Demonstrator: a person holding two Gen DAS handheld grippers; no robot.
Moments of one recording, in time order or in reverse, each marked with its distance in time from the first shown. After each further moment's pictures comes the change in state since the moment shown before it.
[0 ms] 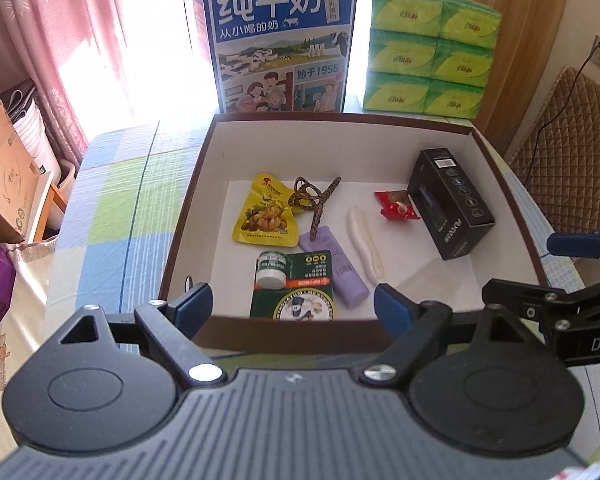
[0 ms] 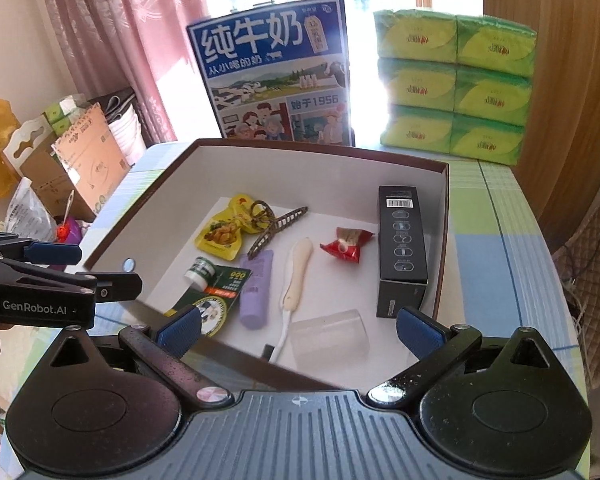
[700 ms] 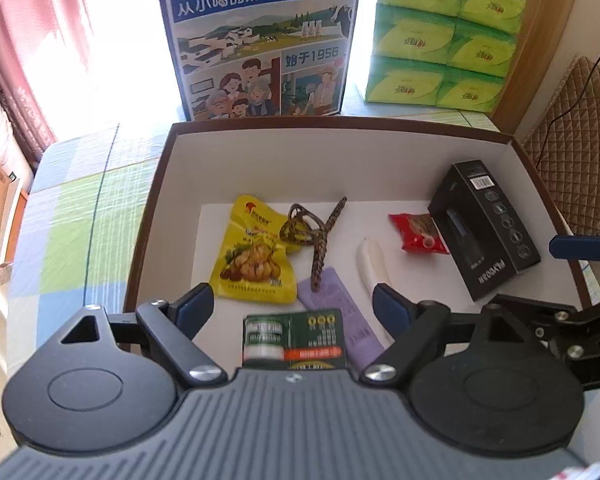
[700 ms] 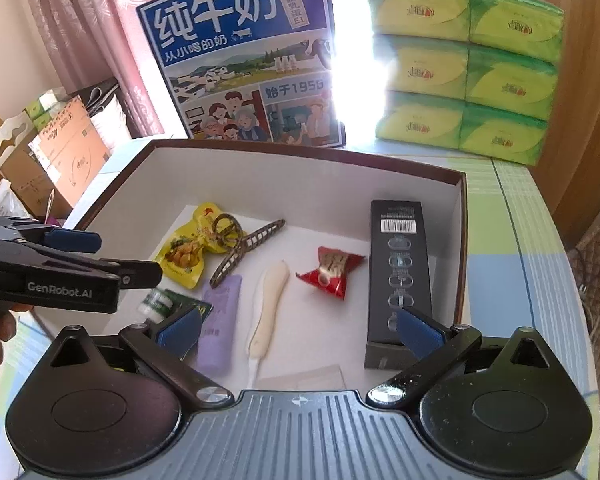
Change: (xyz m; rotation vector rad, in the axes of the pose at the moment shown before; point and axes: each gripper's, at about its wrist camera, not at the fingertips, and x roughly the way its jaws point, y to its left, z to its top) left arm 0.101 0.007 0.055 0.033 0.058 -0.046; right arm 0.075 -0.033 0.040 0.008 0.054 -0.009
